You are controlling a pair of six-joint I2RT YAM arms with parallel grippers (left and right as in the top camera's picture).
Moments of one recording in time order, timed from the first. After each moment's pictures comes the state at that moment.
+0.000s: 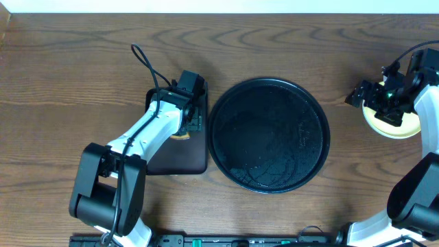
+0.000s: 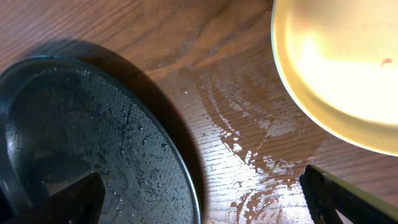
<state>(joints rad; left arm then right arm) -0.34 1.78 1.12 -0.71 -0.25 -0.33 -0.34 1.77 1.40 -1.00 -0.32 0.08</state>
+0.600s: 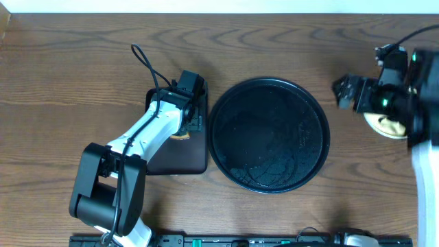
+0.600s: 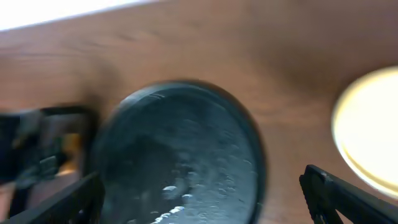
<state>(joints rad) -0.34 1.78 1.12 -0.71 -0.25 -0.33 -0.08 1.21 1.40 -0.99 -0.31 0.08</state>
